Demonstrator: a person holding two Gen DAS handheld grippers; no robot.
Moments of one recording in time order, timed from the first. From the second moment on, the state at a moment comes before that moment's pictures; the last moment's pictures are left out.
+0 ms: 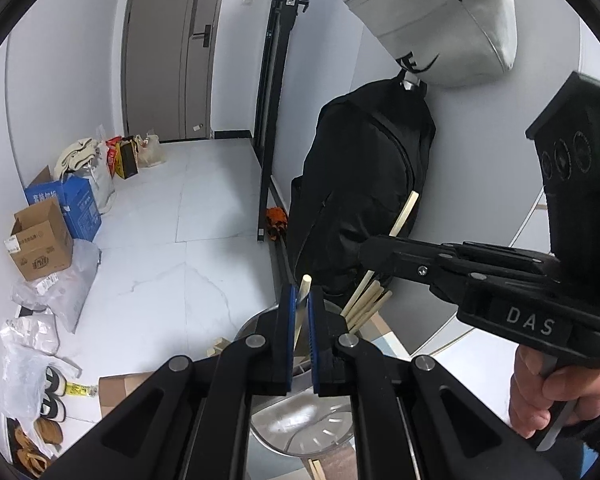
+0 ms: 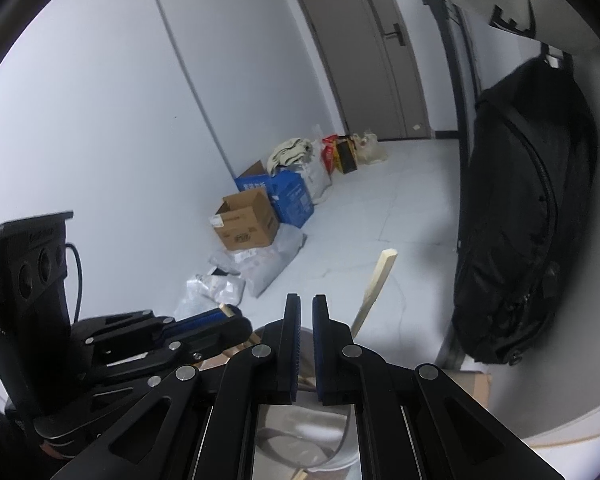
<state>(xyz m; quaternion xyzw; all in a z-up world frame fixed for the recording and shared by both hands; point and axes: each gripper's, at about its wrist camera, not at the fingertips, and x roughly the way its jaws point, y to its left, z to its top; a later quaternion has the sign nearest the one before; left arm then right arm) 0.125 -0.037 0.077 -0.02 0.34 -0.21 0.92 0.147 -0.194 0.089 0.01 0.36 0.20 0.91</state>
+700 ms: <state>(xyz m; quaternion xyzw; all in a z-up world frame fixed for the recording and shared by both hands) 0.115 -0.032 0.069 -0.04 0.39 -0.22 0.89 0.096 -0.240 0.090 0.08 0.34 0.16 0.92</state>
